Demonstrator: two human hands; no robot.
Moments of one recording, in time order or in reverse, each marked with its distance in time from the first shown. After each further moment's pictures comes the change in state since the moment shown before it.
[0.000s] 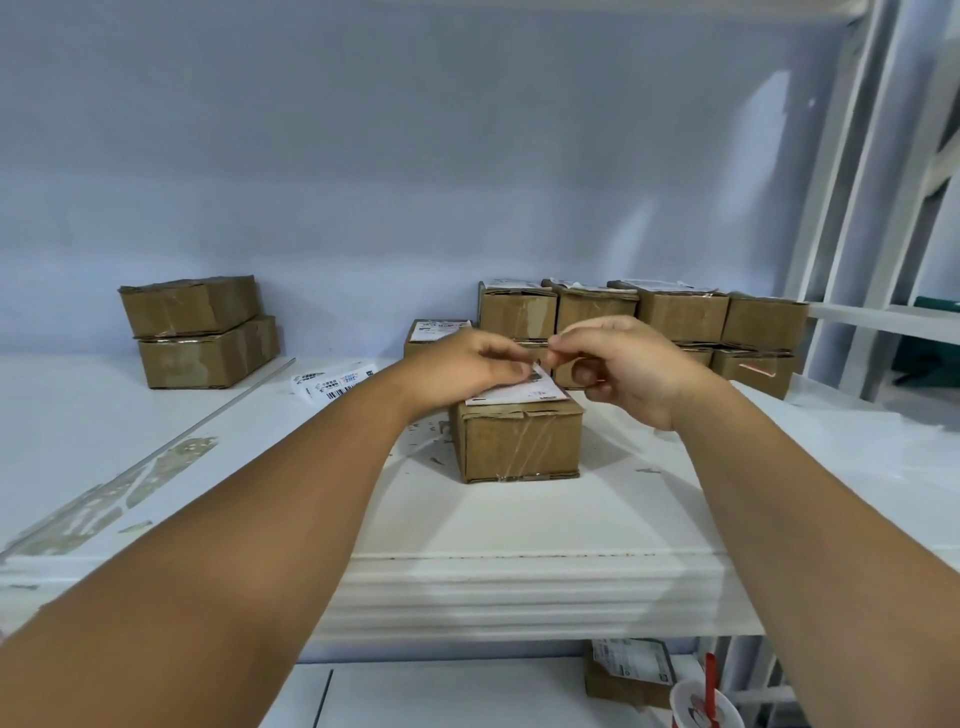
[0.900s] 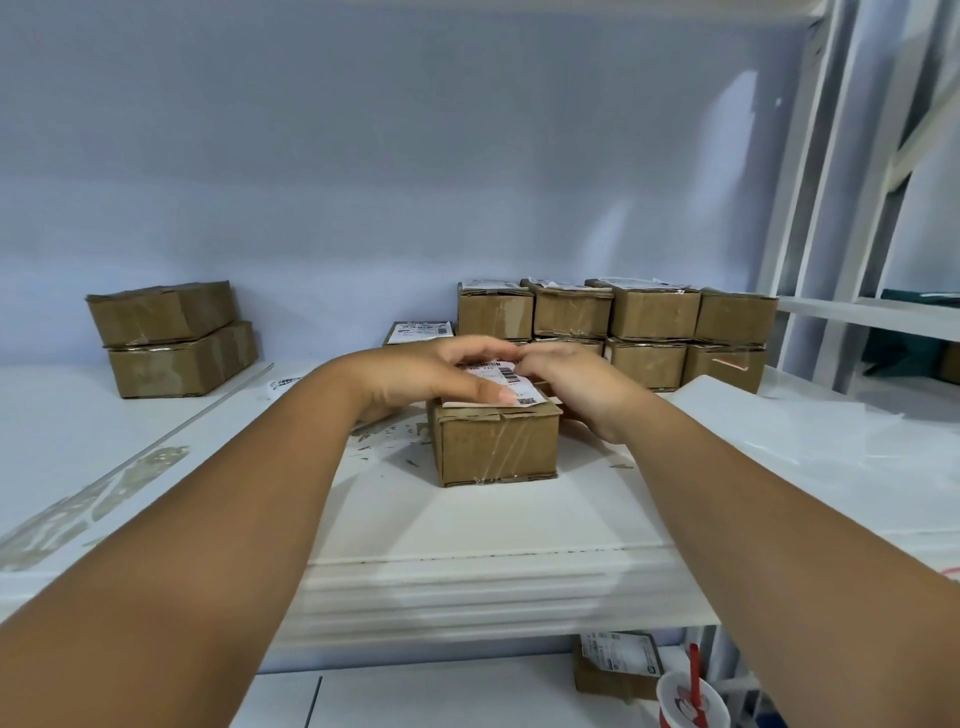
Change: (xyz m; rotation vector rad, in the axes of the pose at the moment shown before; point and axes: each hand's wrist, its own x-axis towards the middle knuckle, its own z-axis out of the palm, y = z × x) left_hand -0.006 -0.001 -0.013 -0.053 -0.303 -0.004; right_hand 0.011 0.022 0.015 -0.106 0.044 0.092
